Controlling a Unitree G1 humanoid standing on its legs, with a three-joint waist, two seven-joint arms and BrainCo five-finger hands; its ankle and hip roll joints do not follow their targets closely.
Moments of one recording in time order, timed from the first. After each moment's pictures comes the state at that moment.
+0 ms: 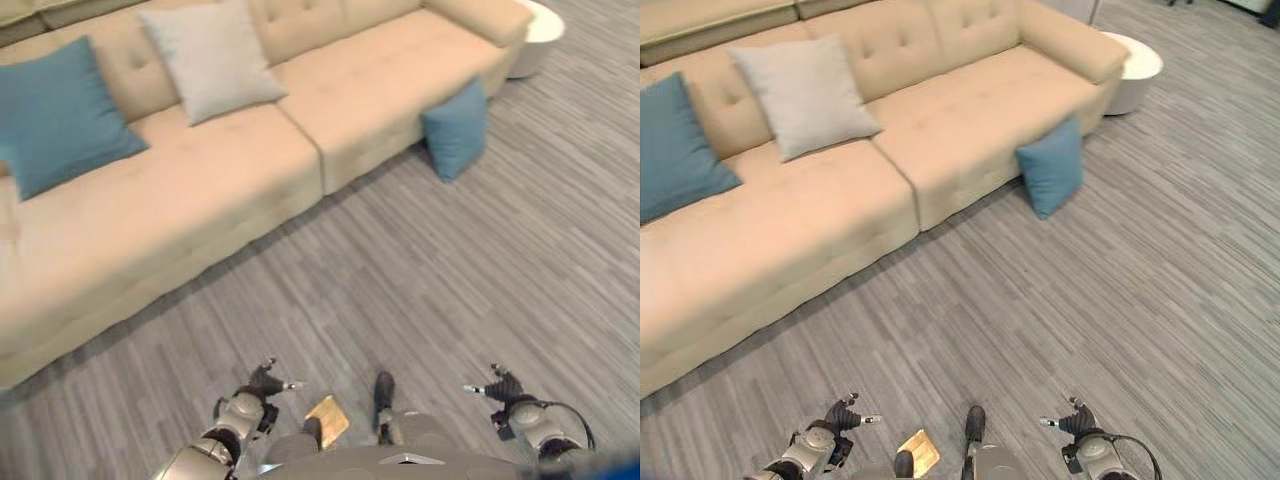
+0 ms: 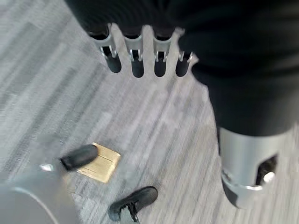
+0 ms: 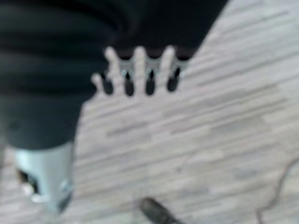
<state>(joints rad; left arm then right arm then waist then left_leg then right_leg) -0.16 0.25 -0.32 1.22 -0.02 -0.08 0.13 -0.16 -0.33 0.28 1.17 0.03 -0.06 -0.18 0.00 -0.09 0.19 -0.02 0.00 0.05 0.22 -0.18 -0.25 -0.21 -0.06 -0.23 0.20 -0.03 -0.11</state>
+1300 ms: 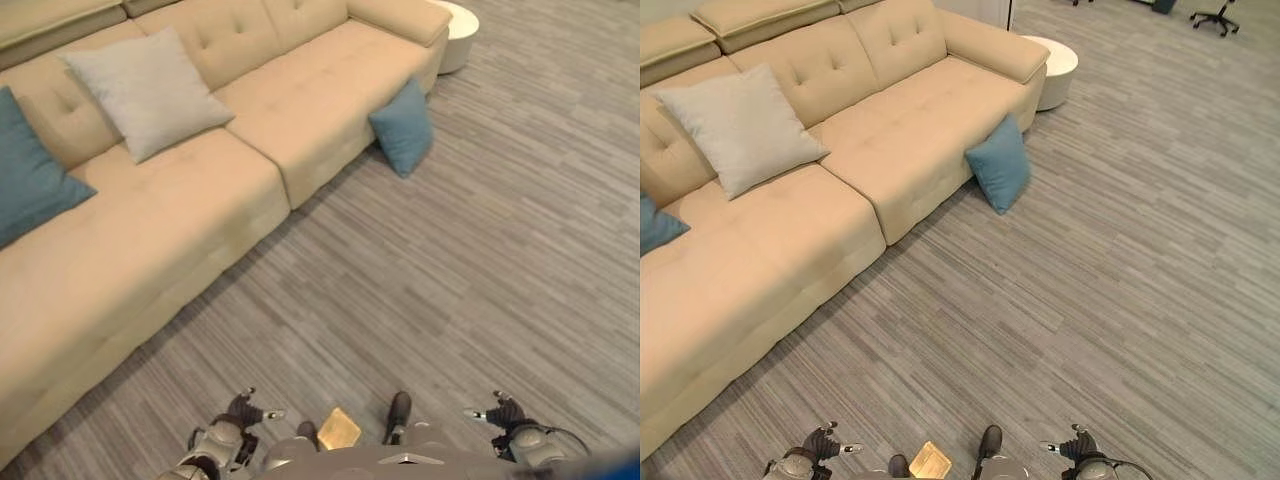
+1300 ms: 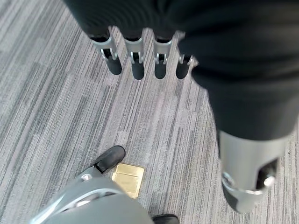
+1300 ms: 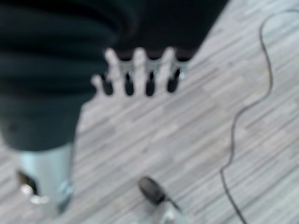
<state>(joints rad) -0.05 0.25 -0.27 1.22 -0.01 -0.07 0.11 -0.04 -0.33 0.25 1.21 0.02 -0.05 -0.17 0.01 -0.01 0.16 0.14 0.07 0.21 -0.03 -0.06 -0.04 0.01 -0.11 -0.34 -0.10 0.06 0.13</state>
